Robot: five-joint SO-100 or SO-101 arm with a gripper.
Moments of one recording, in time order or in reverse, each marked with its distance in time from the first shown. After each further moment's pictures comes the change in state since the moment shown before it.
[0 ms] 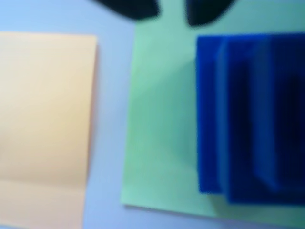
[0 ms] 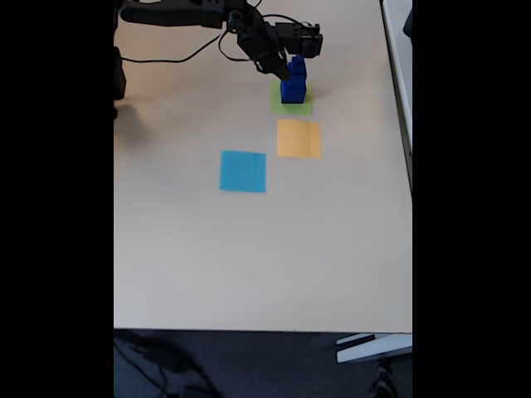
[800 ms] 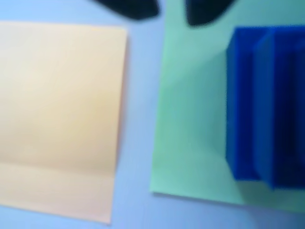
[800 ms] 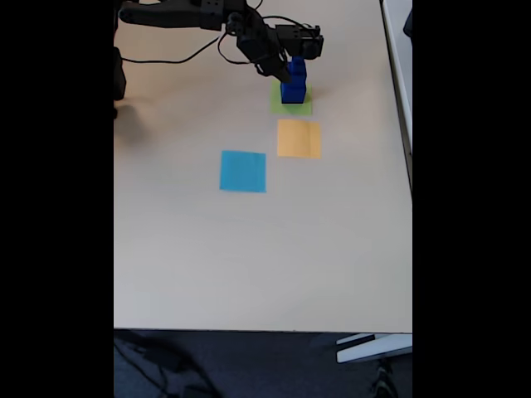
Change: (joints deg) arm 1.2 0.1 -1.1 0.0 -2.4
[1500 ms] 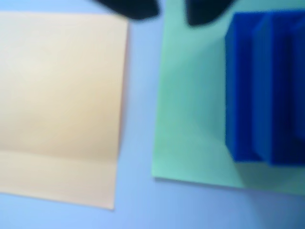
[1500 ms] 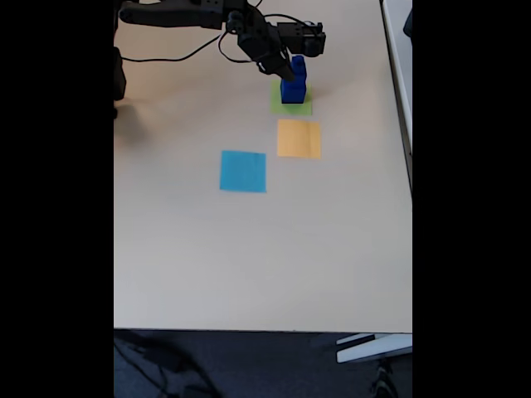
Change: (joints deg) arm 0.0 0.0 -0.6 -0.7 0.7
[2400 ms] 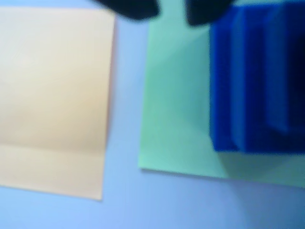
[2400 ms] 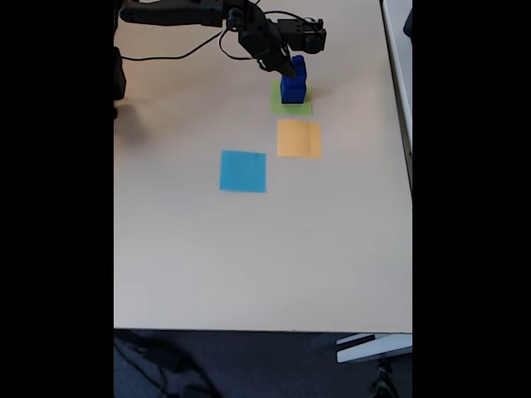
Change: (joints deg) arm -0.8 -0.1 -0.5 0.0 1.0
